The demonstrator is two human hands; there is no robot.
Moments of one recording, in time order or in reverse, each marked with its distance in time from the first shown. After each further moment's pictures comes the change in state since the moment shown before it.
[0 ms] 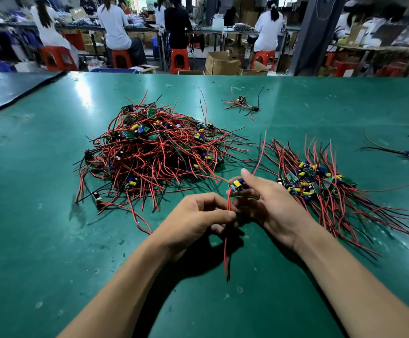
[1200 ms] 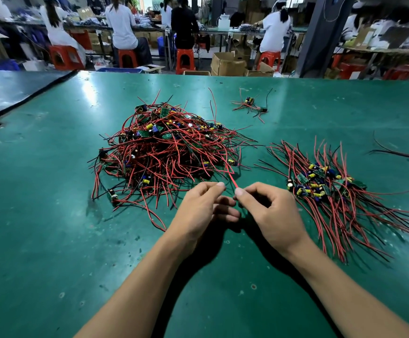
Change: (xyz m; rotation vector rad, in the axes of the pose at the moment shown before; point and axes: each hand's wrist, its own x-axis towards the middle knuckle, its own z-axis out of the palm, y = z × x) left_hand 0.010 0.001 -0.002 -0.285 0.326 -0.047; right_hand -0.012 0.025 0.023 -0.607 0.215 -0.574
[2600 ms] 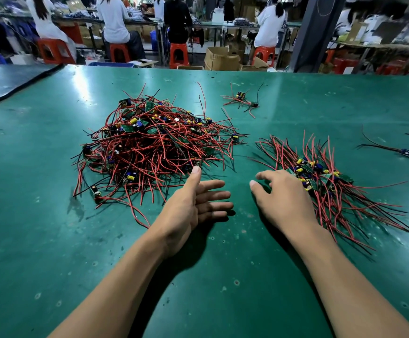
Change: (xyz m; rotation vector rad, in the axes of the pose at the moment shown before) left_hand 0.005 -0.010 -0.004 0.059 -0.122 -0.041; right_hand 0.029 0.030 -0.040 -0.809 0.071 0.138
